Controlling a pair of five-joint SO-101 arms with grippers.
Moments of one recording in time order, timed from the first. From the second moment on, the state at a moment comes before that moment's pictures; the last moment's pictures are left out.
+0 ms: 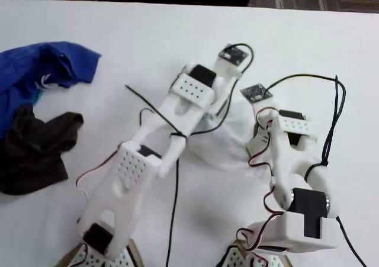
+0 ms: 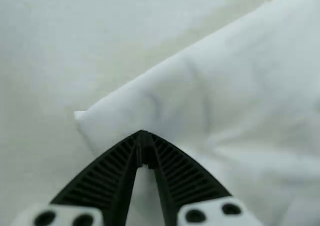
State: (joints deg) left arm 24.5 54.7 -50.8 83.0 1.4; right arm 6.0 1.4 37.8 58.5 33.5
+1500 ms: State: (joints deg) left arm 24.3 35.3 -32.0 98.7 1.5; right arm 7.6 6.7 20.7 61.5 21.9
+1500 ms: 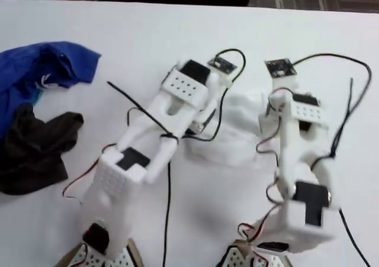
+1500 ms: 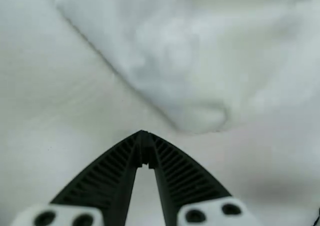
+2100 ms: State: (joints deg) left arm -0.1 33.8 -17.6 88.7 -2.2; right arm 4.1 24.9 4.7 73.3 15.6
